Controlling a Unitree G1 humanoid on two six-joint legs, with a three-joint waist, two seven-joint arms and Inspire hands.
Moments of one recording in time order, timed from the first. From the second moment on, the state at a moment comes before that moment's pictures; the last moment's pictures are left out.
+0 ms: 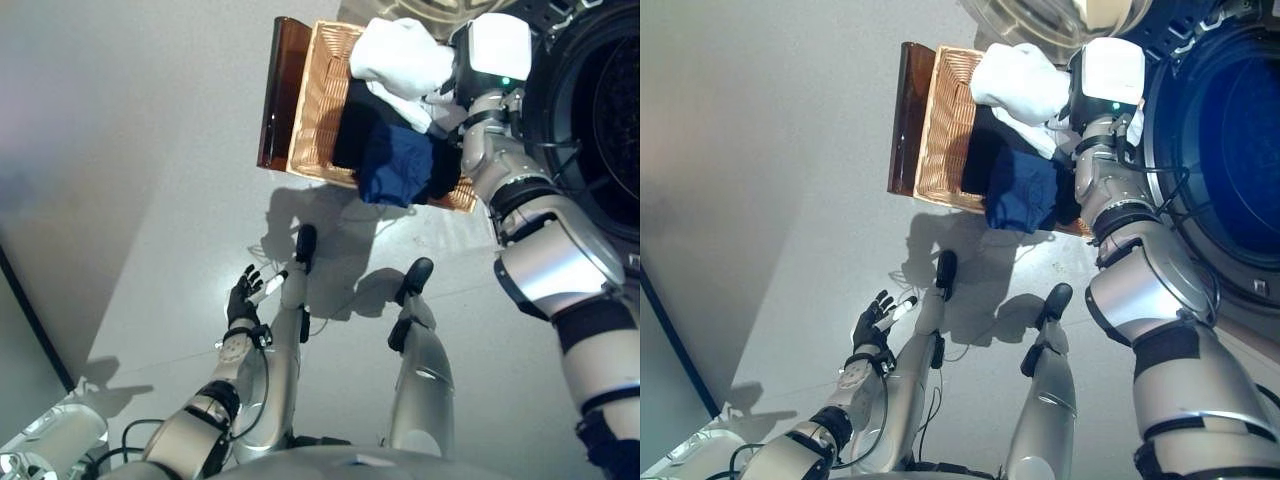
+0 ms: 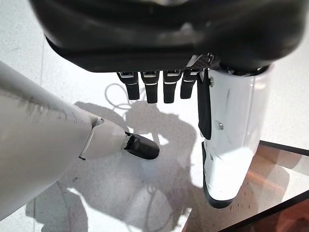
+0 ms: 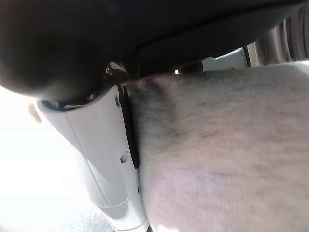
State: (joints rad) left arm -0.33 0.07 -0.33 1.11 -0.68 -0.38 0.22; right arm -1.36 -0.51 0.74 1.39 -0.38 -0.06 -0.61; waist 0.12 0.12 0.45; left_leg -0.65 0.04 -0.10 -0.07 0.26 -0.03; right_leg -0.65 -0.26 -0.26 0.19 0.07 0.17
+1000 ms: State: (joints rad) left arm -0.31 0.05 -0.25 1.18 -0.65 -0.38 0.26; right arm -1.04 -0.36 0.37 1.05 0.03 -0.11 -0.62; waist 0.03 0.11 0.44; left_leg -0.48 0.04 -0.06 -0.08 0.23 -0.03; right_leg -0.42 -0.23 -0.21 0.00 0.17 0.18
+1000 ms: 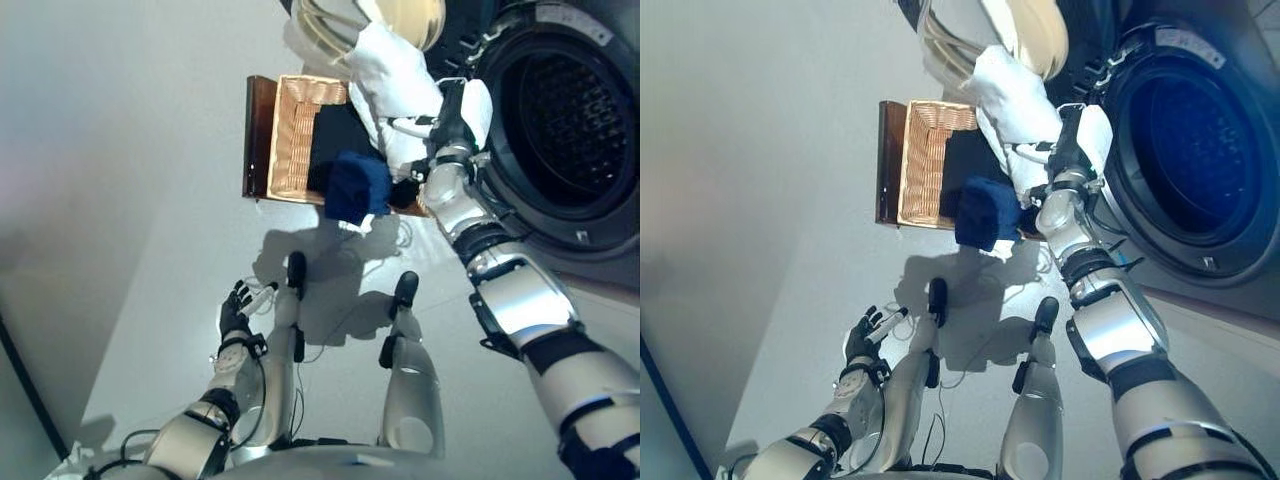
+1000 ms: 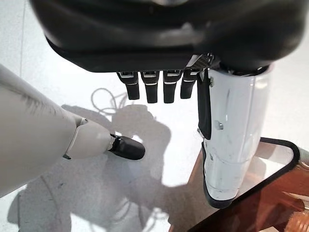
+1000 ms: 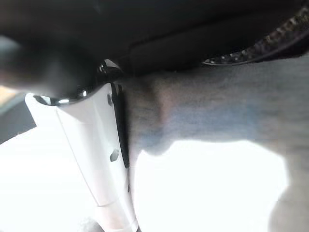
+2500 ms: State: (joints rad) left arm -0.21 0.02 -0.25 1.19 -0.65 -0.35 0.24; right arm -0.79 -0.07 0.08 0.90 1.20 -0.46 -0.41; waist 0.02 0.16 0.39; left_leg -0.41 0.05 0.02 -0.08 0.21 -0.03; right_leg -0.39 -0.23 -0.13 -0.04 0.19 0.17
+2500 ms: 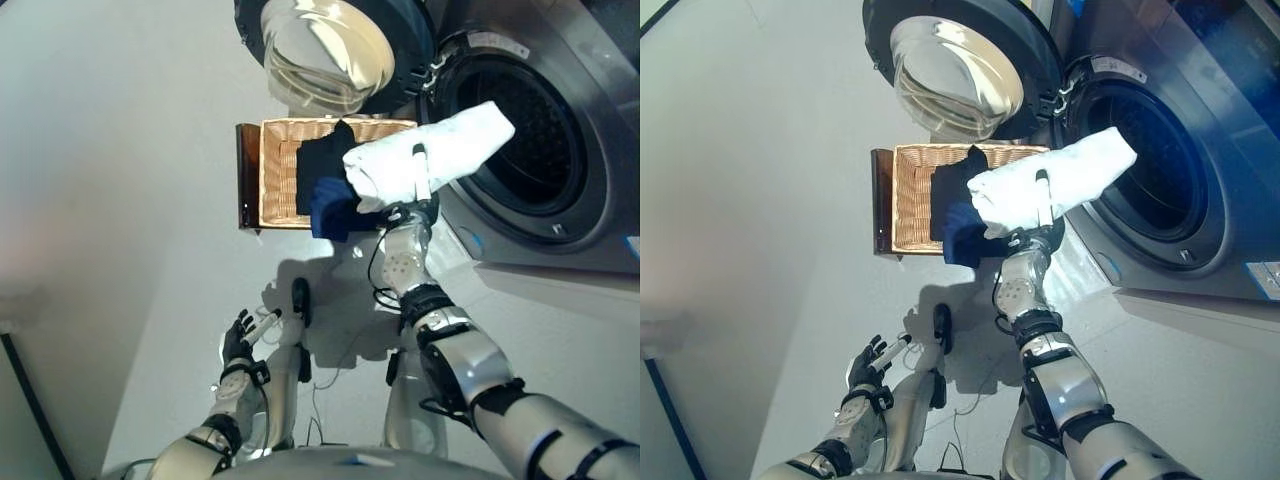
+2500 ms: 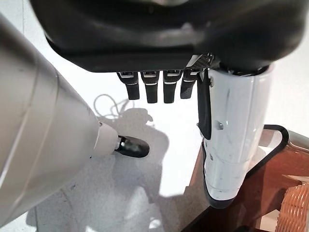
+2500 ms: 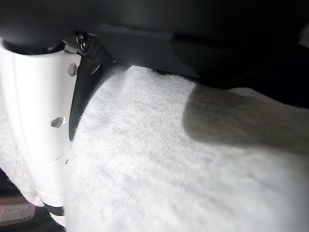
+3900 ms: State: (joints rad) left arm -0.14 0.01 -0.34 1.18 -0.68 -0.36 0.15; right arm -1.34 -0.66 -0.07 1.39 1.25 -0.43 -0.49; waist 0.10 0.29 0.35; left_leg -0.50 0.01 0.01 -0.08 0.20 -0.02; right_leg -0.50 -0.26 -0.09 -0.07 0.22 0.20
